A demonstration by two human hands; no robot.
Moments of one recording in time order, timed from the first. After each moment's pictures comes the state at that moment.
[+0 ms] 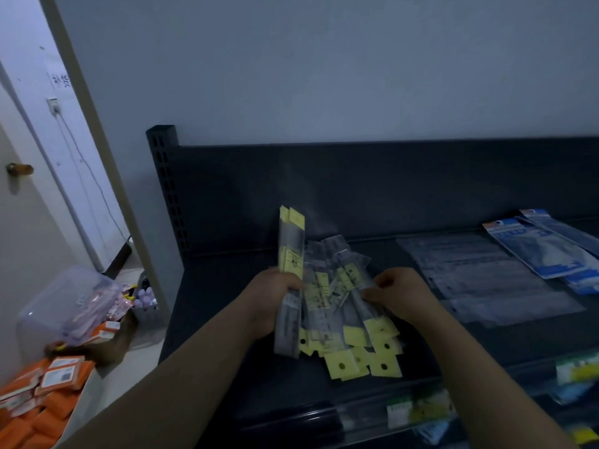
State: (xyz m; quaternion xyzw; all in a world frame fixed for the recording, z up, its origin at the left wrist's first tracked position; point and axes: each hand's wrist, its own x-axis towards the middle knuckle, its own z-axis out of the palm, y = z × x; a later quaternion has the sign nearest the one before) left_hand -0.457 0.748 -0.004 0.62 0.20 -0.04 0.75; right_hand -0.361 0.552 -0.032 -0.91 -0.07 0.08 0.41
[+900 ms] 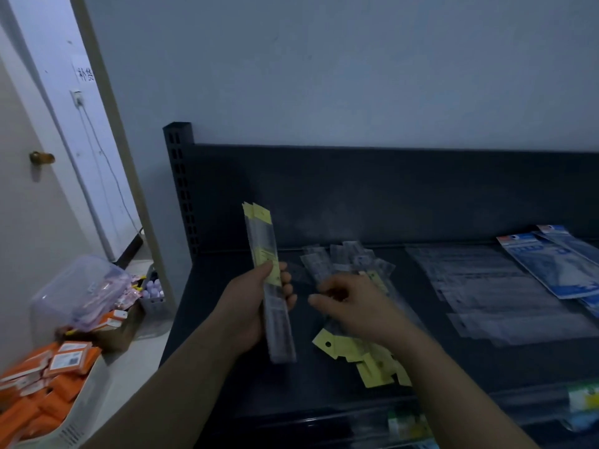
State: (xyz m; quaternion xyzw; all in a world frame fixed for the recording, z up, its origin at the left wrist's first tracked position) left_hand -0.478 0.765 -0.008 0.41 0.20 0.05 0.89; right_hand -0.404 0.606 -0.016 -0.87 -0.31 0.08 0.39
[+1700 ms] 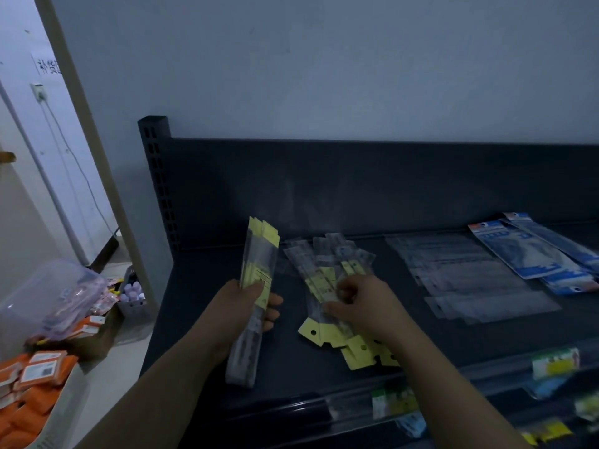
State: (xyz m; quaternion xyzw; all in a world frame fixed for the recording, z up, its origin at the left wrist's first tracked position) left_hand -0.489 0.767 -0.033 0.66 0.21 0.05 0.72; right_hand -0.398 0.571 -0.038 -0.92 -0.22 0.03 0.32
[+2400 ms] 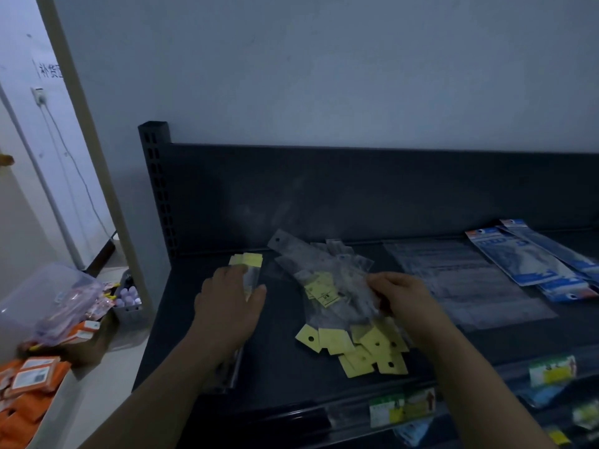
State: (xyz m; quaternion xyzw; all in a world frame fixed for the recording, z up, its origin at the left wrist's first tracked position) left_hand -0.492 0.768 -0.022 0.92 0.20 0.16 0.29; right_hand -0.392 0.536 -0.015 -0.79 -0.08 0.09 0.61
